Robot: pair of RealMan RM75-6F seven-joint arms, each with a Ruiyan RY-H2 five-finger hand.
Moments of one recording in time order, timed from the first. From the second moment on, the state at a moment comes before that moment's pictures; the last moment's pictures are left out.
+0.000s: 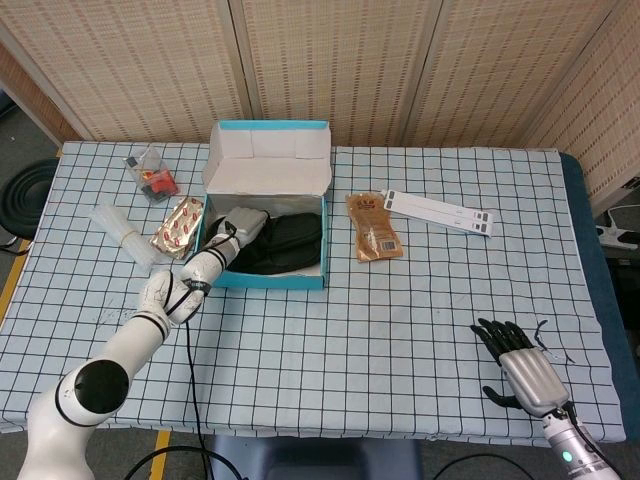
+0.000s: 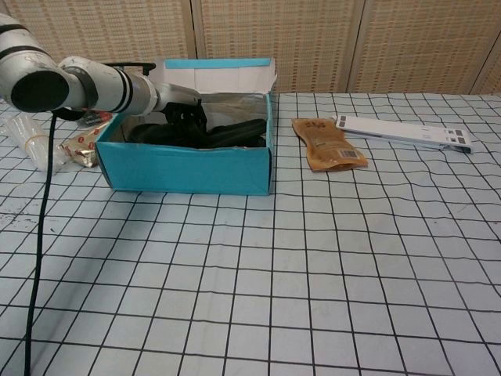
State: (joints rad) left arm -1.29 -1.81 -0.08 -0.47 1.46 0.16 -0.67; right arm 0.16 -1.11 -0.08 -1.71 -1.57 1.24 -0.11
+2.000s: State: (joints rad) left arm -1.10 -1.58 -0.16 -0.84 1.43 0.53 -0.73; right arm 0.16 -1.12 -0.10 -1.72 -1.61 1.25 -0.11
